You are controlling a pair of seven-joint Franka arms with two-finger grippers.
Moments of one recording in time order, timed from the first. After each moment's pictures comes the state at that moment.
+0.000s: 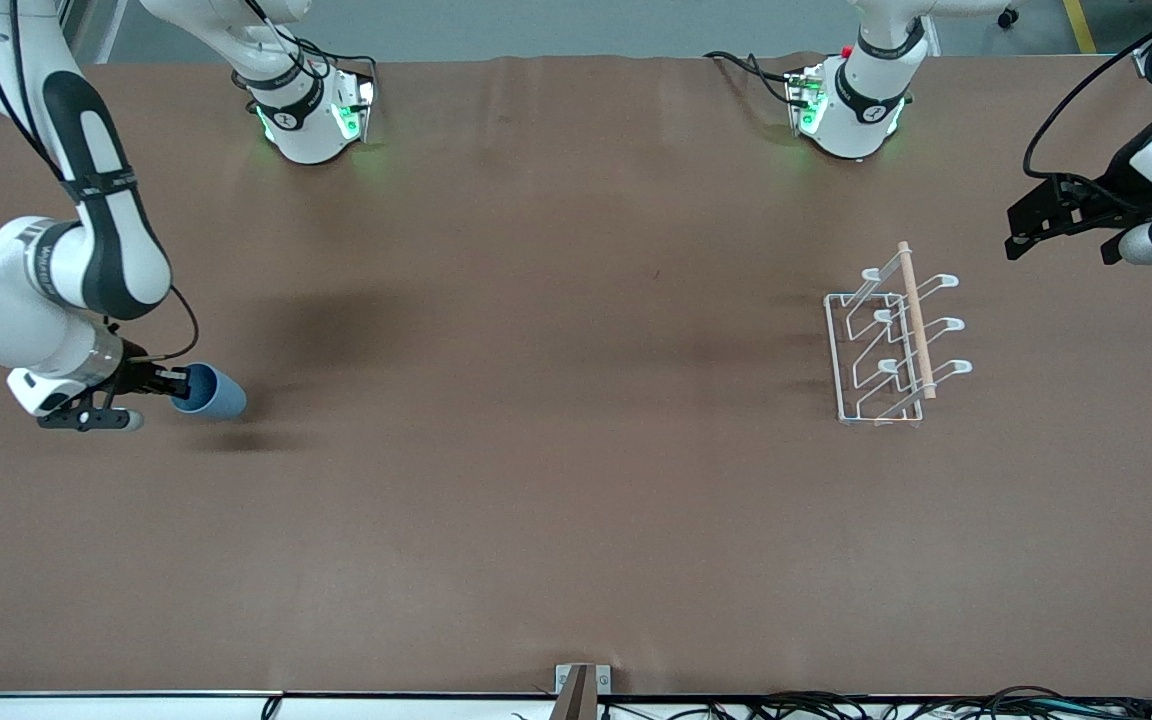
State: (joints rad) left arm -0.08 -0.01 -0.03 -1.52 -0.01 1.54 -0.04; right arm -0.03 0.31 -0.15 -2.02 0.10 2.27 -0.23
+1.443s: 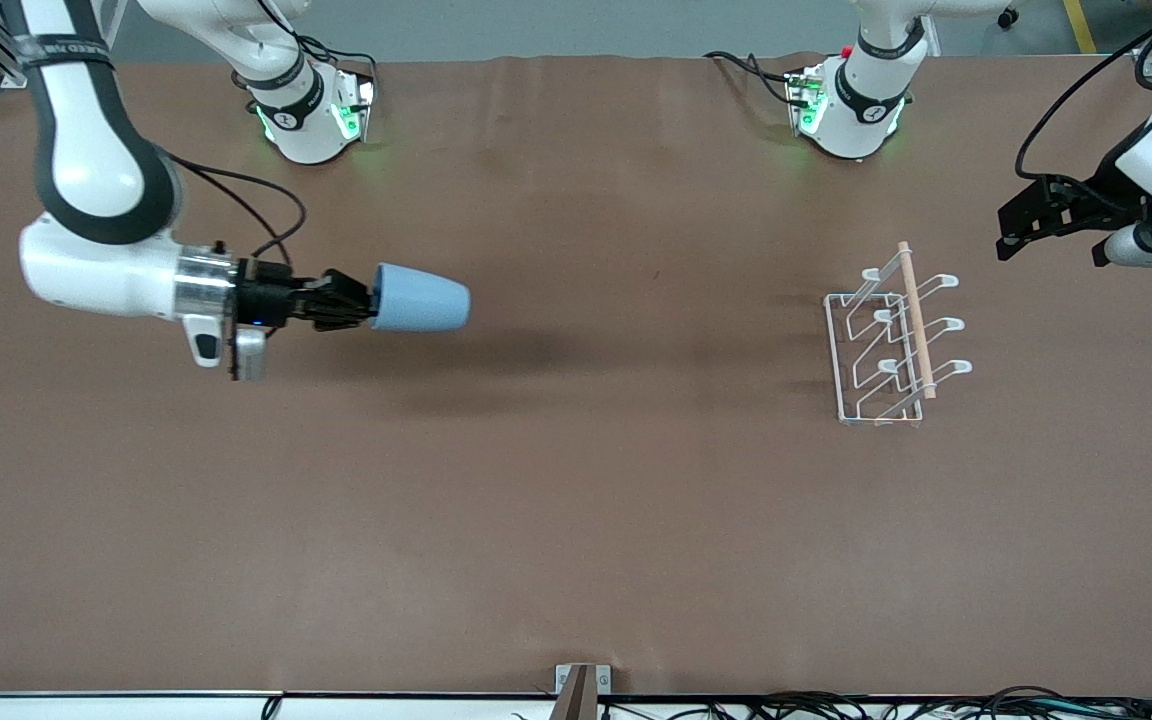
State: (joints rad) left arm -0.09 0.00 -0.04 -1.52 -0.01 1.54 -0.03; right arm 0.05 0.11 0.15 -2.11 1.30 1.95 -0.58
